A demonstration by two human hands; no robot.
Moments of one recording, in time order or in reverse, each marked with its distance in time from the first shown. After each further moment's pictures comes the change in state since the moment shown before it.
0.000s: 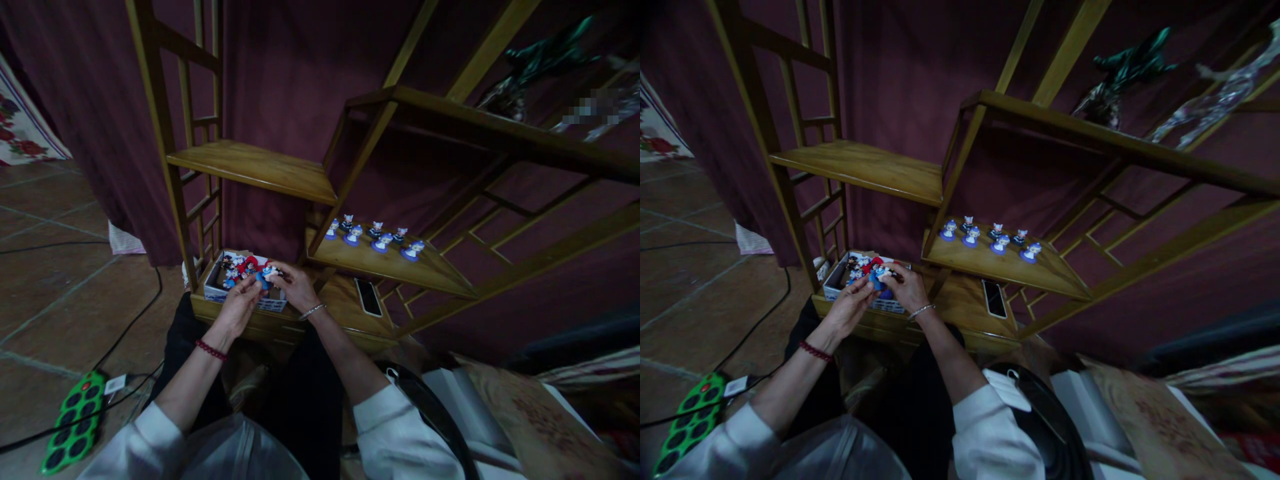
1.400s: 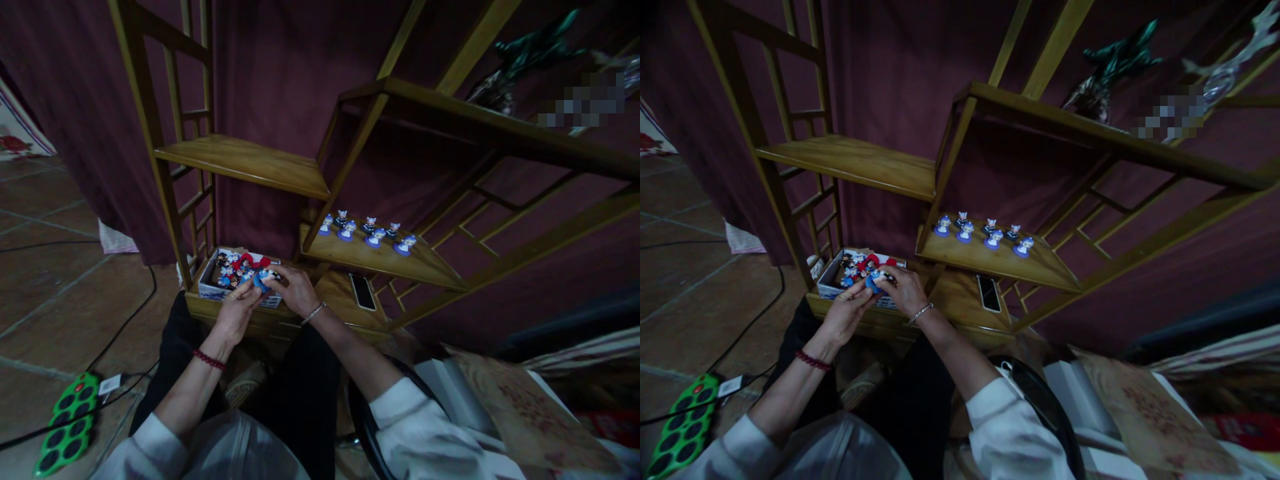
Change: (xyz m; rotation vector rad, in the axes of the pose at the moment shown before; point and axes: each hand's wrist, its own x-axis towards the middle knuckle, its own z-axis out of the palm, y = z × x) left_hand -0.019 -0.011 0.004 -0.011 -0.037 0.011; right_hand -0.017 -0.025 -0.015 -0.378 -0.040 -0.178
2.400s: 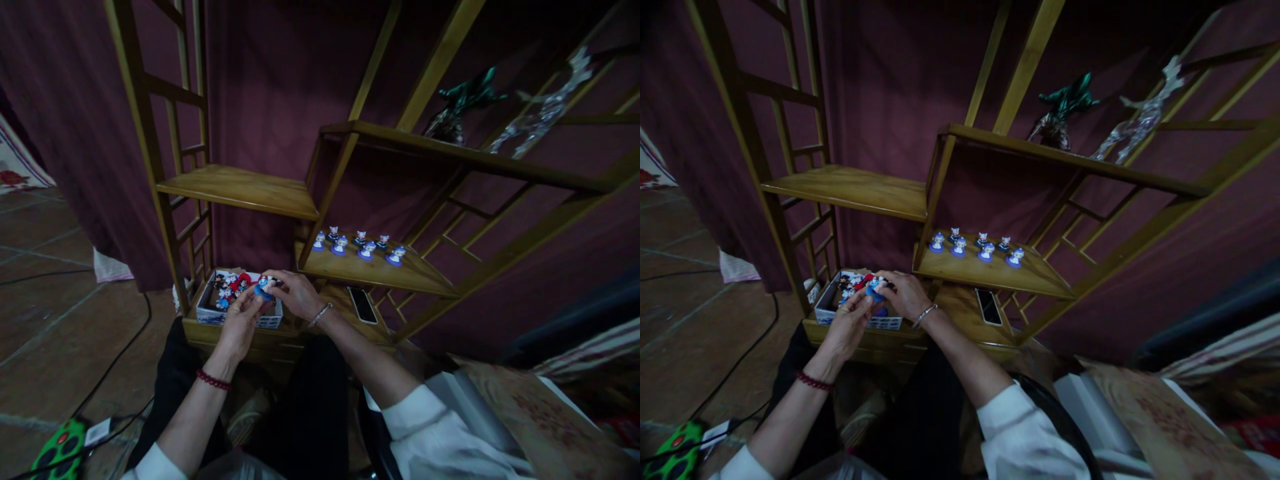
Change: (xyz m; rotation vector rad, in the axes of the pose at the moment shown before) left_hand 0.011 0.010 0.020 -0.018 -0.065 0.082; right_hand 0.023 -0.022 -0.030 -0.088 -0.105 -0.056
